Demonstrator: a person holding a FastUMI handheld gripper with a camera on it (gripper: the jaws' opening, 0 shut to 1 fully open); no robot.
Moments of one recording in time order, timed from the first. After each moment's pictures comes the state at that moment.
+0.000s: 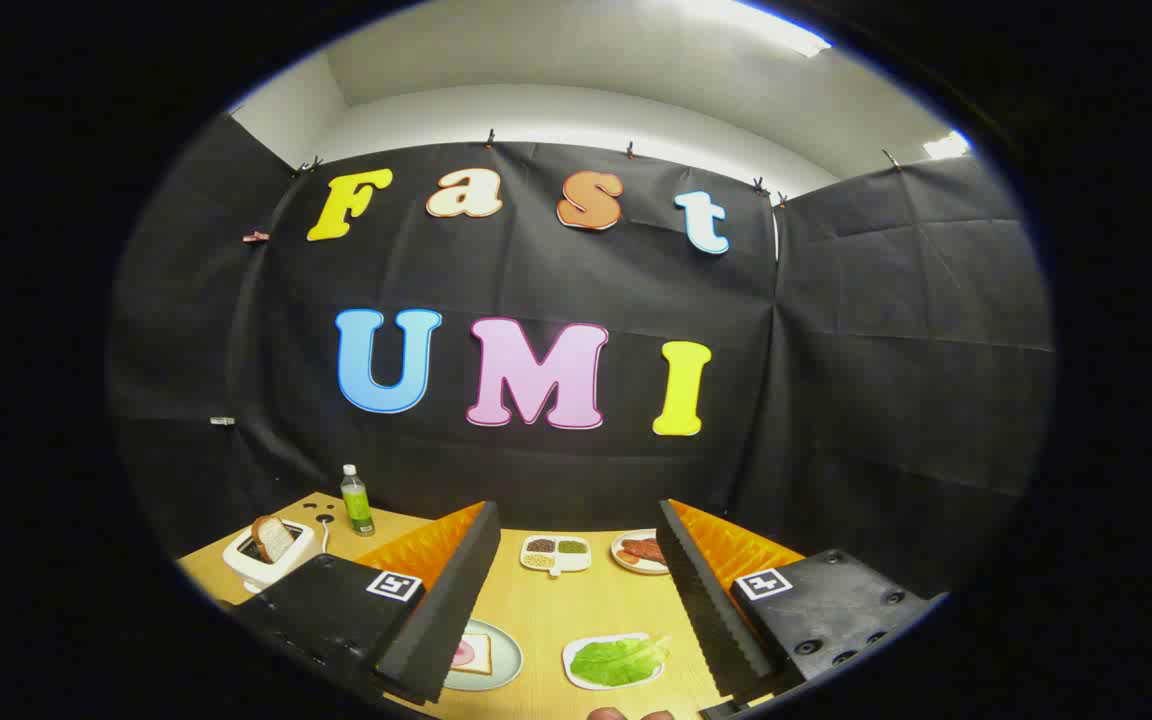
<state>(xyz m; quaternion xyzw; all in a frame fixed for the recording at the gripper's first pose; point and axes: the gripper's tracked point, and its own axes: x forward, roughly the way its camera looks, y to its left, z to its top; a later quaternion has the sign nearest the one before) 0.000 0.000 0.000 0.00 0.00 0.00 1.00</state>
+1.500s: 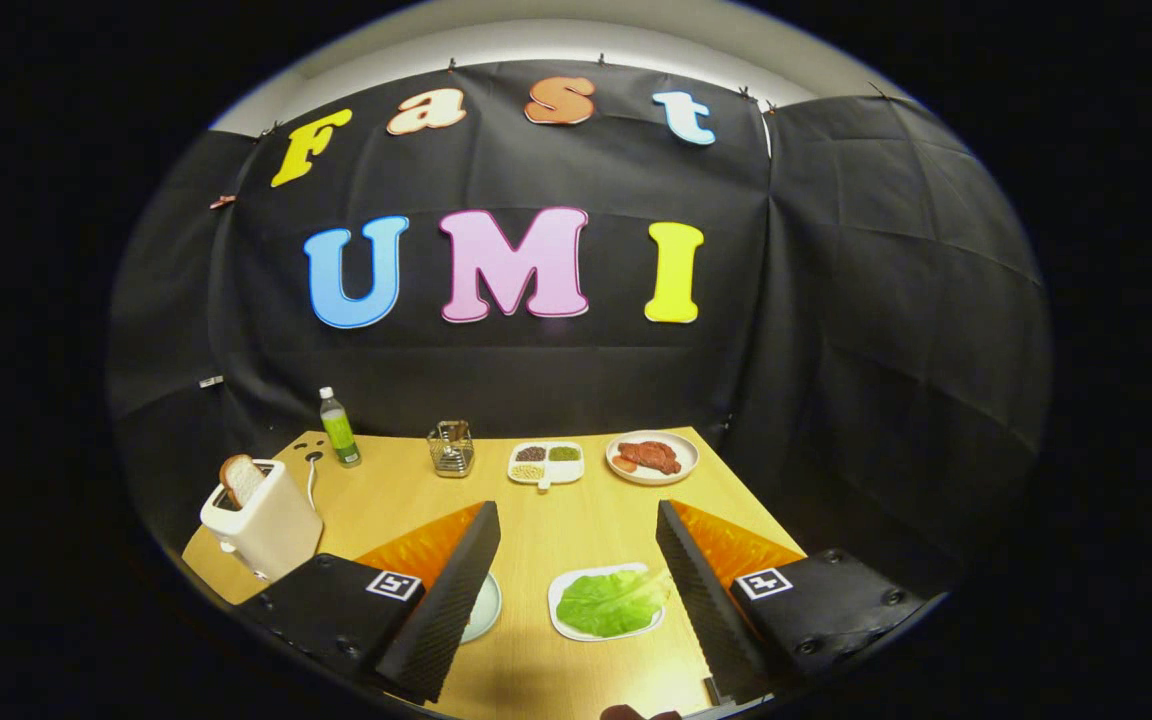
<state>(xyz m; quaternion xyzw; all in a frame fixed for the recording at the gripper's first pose) 0.042 -0.038 -0.129 0.04 0.16 0.00 0.99</state>
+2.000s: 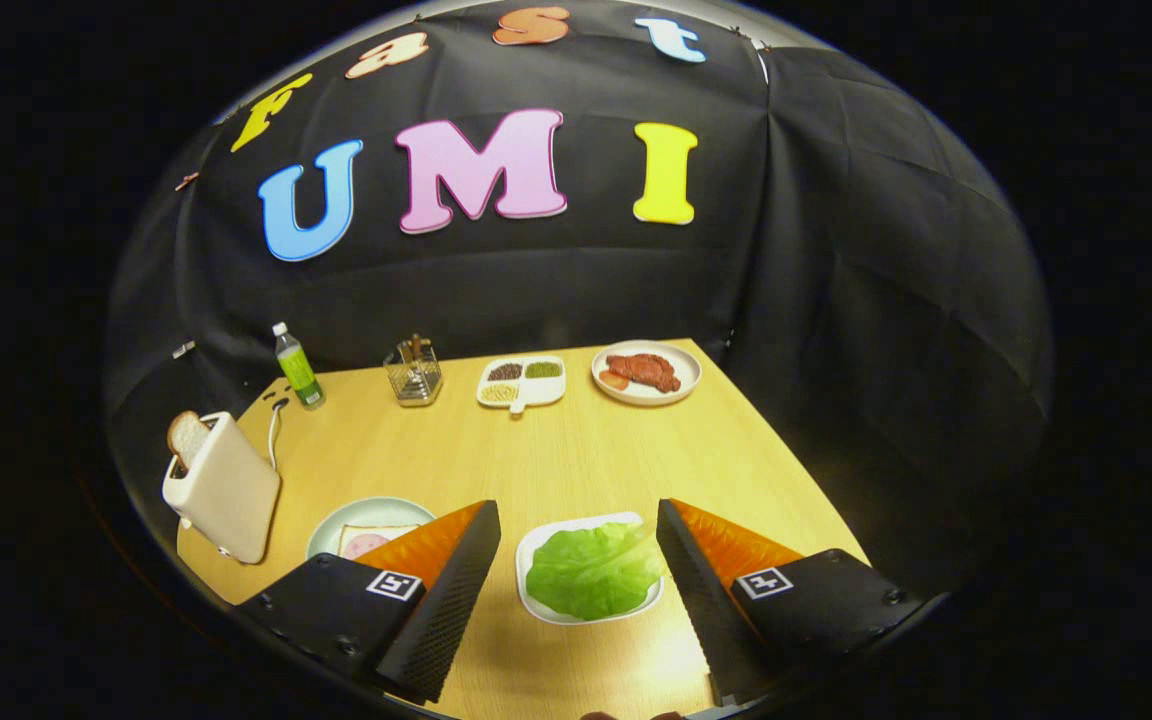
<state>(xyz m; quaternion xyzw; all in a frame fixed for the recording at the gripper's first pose) 0.087 -0.052 -0.254 0.04 0.30 0.00 0.95</state>
